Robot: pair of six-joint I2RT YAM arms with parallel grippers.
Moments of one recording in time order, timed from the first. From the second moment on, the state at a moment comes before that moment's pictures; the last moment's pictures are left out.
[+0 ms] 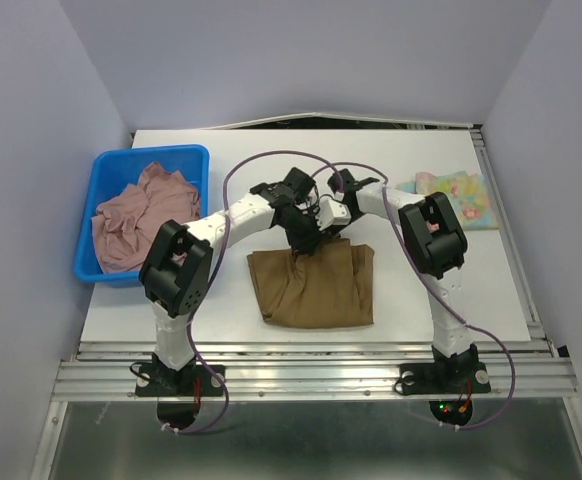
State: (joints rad) left arm -0.68 1.89 1.46 -0.68 0.45 0.57; right arm 0.46 2.24 1.59 -0.73 -0.96 -0.28
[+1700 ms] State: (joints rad) left arm -0.47 1.95 1.34 -0.30 0.48 0.07; right arm 0.37 1.96 1.30 -0.35 -0.73 0.22
